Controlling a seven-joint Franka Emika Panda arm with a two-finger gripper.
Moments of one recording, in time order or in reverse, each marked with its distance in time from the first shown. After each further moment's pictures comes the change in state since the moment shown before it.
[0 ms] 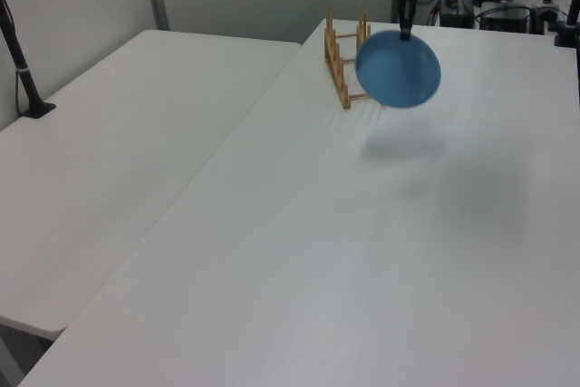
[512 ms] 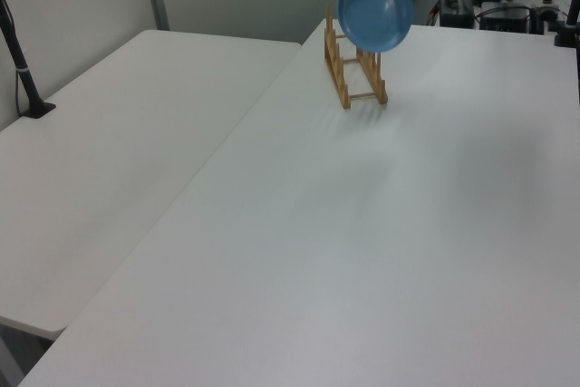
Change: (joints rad) arm -0.042 0.016 -0.113 0.039 -0.106 0.418 0.100
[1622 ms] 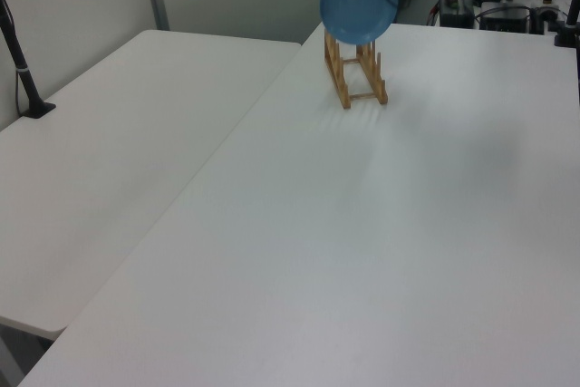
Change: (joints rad) arm 0.030 0.087 0.008 -0.003 -0.494 0.087 0.675
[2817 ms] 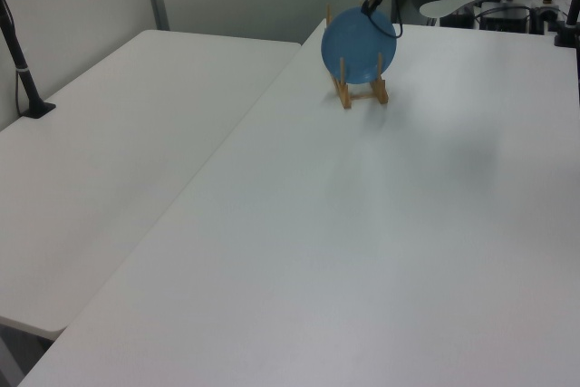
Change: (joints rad) arm 0.028 0.065 0.001 -0.001 -0.053 0.001 0.018
